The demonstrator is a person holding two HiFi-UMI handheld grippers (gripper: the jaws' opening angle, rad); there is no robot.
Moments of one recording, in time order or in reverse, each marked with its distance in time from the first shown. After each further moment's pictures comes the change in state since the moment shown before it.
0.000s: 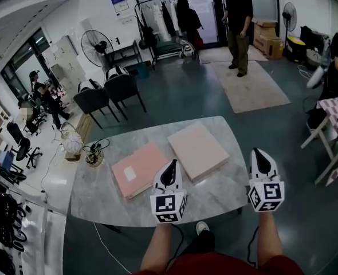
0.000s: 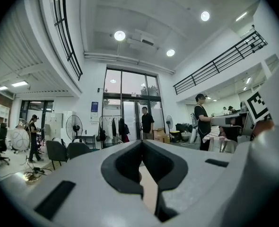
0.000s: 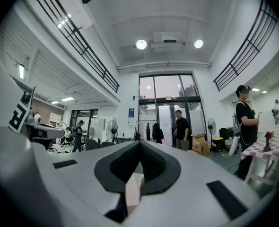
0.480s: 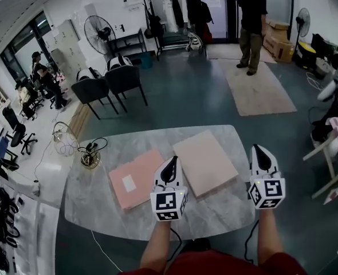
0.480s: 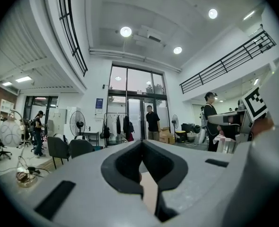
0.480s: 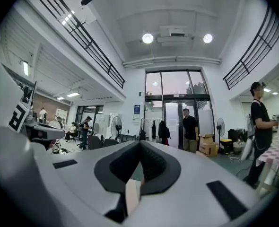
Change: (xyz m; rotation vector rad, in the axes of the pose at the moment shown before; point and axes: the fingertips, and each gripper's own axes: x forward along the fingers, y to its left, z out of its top) left arm 0.103 0.079 -0.016 -0.043 0.021 0.043; right arm 0.148 0.021 -0.005 -0.045 0.037 0.068
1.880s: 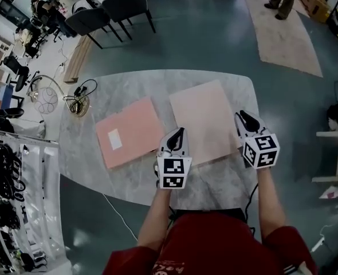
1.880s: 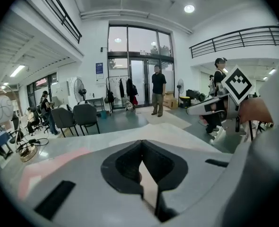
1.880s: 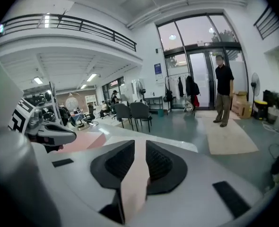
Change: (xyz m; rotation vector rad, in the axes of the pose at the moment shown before) left arm 0.099 -0.017 -0.178 -0.002 0.474 0.066; right arm 0.154 0.013 -0.206 0.105 0.480 0.406
